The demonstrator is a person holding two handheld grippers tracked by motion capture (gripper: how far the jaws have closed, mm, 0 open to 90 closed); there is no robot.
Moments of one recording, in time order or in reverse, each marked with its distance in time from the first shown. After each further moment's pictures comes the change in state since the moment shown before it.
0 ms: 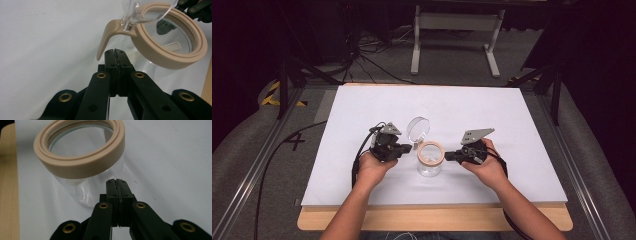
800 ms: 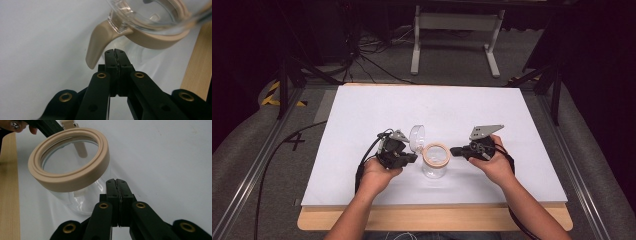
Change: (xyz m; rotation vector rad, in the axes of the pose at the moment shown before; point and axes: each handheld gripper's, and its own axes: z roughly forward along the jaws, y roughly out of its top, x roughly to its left) left arm -0.023 0.001 0.012 0.101 -0.064 0.016; right arm -0.014 -0.002 -0.021 -0.042 -0.010 0.028
